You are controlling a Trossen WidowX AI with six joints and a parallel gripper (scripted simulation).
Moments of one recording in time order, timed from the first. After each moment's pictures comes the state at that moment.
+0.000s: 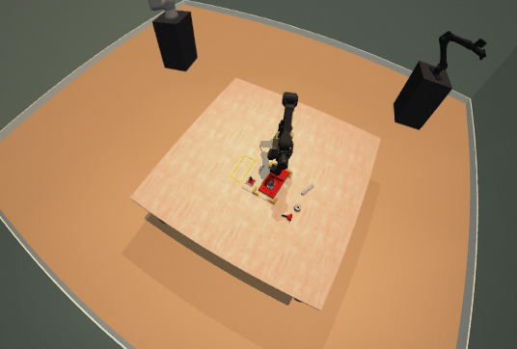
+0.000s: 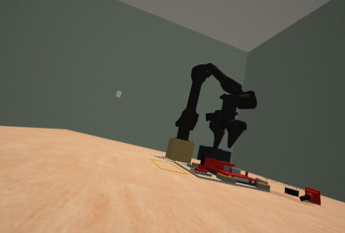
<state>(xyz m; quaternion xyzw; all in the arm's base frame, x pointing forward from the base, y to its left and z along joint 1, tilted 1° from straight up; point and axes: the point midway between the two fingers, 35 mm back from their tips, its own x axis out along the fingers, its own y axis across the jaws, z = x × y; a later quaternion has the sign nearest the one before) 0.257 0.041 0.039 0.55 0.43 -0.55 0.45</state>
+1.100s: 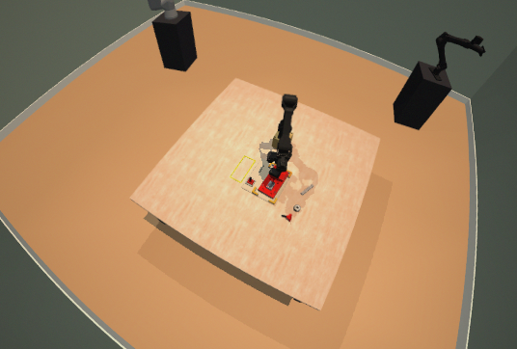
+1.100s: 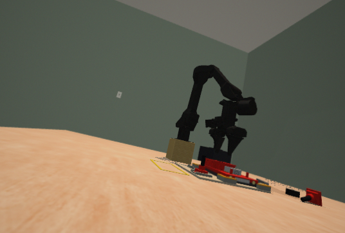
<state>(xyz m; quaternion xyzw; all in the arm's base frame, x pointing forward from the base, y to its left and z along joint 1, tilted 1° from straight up) 0.260 0.040 0.015 0.56 0.43 -0.55 0.45</state>
